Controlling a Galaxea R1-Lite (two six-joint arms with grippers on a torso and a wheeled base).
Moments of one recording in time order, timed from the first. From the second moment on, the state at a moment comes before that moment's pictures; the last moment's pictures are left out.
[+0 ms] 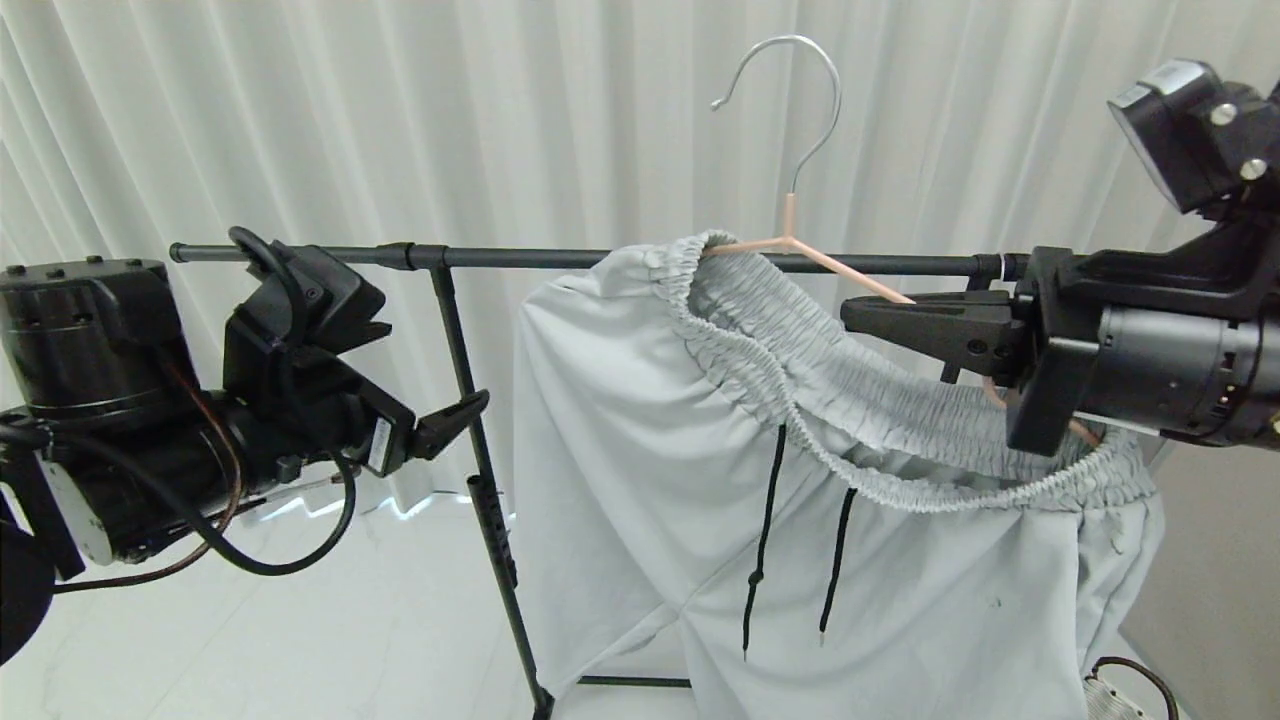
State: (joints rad) left arm -0.21 1.47 -0.70 -0.59 -0.17 0.50; right arm 0.71 1.39 -0.98 -0.38 0.45 -0.03
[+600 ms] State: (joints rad) left arm -0.23 1.56 -0.66 -0.68 -0.32 0.49; right arm 0.74 1.34 -0.96 -0.38 0.45 0.00
